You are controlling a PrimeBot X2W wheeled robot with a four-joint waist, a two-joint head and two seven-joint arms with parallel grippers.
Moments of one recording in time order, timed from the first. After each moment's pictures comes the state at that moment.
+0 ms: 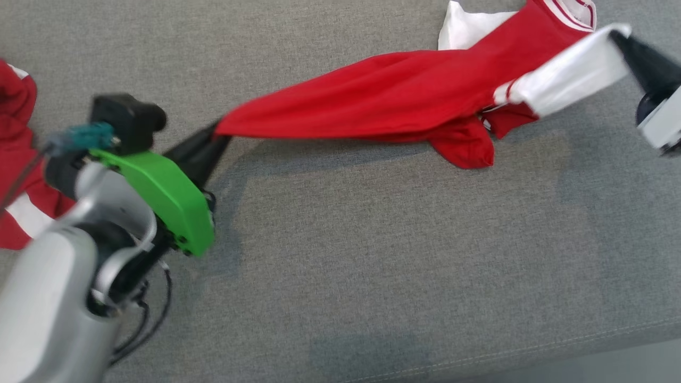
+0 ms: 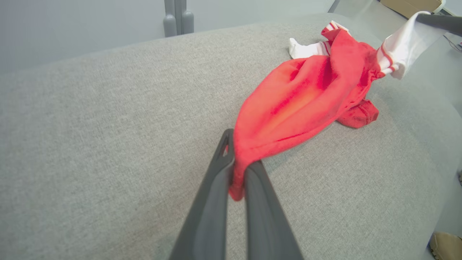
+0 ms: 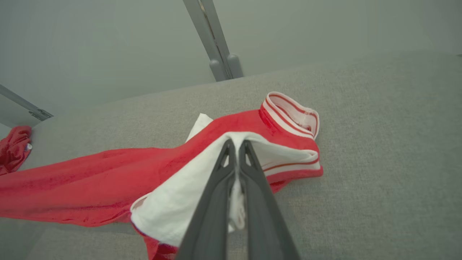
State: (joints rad) left arm -0.49 0.37 -0.33 -0.15 -0.64 -0.13 0.55; right arm -0.62 -0.51 0.08 0.13 0.82 0.13 0.41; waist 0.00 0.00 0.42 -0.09
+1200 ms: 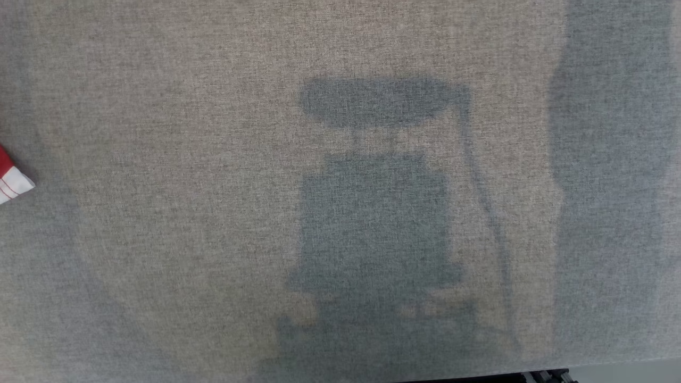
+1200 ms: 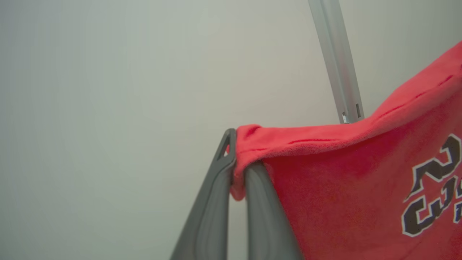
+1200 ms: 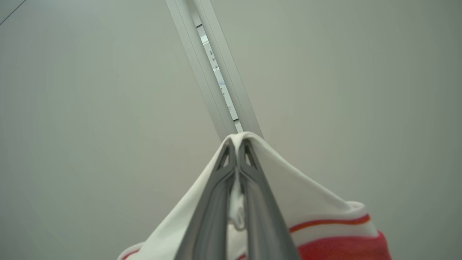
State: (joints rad) left arm -1.72 0.45 -0.43 0.60 -0.33 -0.13 -0.17; right arm -1.92 -0.05 -0.13 0.70 0.33 0.13 -0.19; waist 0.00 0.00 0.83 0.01
